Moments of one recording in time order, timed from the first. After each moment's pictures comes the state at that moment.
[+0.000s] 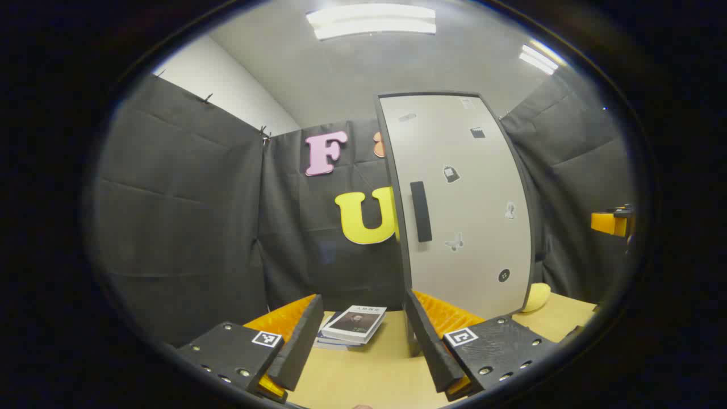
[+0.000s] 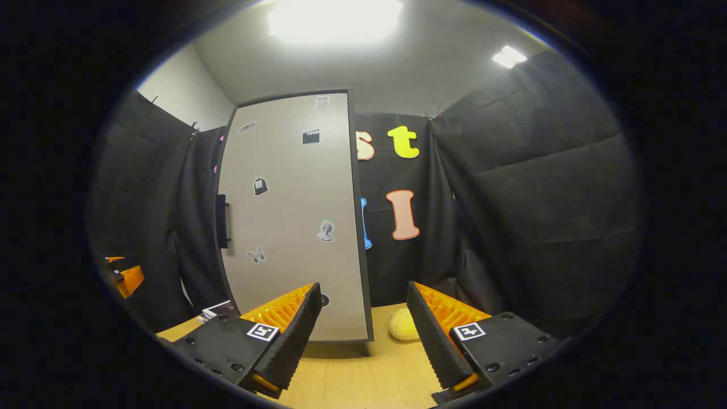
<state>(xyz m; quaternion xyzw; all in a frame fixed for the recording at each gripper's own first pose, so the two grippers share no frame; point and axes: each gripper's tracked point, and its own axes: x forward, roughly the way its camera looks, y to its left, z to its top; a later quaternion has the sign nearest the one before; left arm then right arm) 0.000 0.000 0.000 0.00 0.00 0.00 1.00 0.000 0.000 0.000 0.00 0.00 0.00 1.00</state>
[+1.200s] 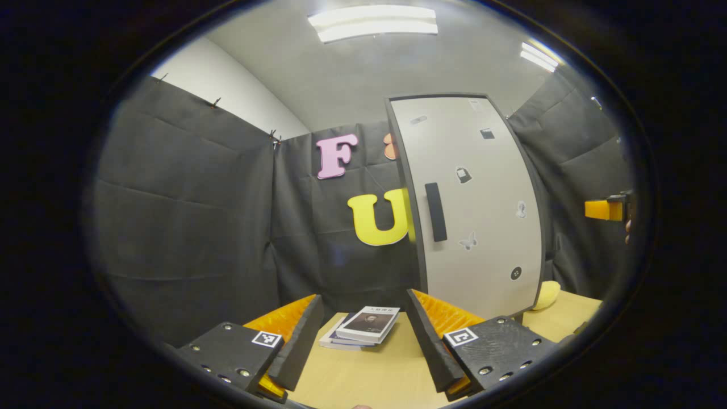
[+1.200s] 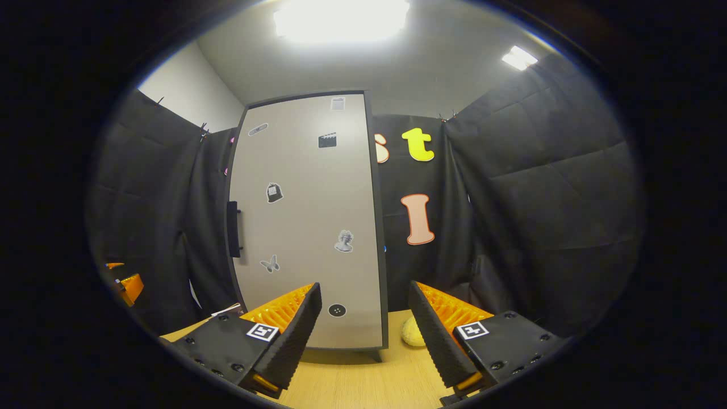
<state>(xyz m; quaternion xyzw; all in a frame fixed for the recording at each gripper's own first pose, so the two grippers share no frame) -0.013 0.036 -0.005 0.00 -0.01 0.03 1.00 0.025 0.038 0.024 -0.01 -0.01 0.04 1.00</state>
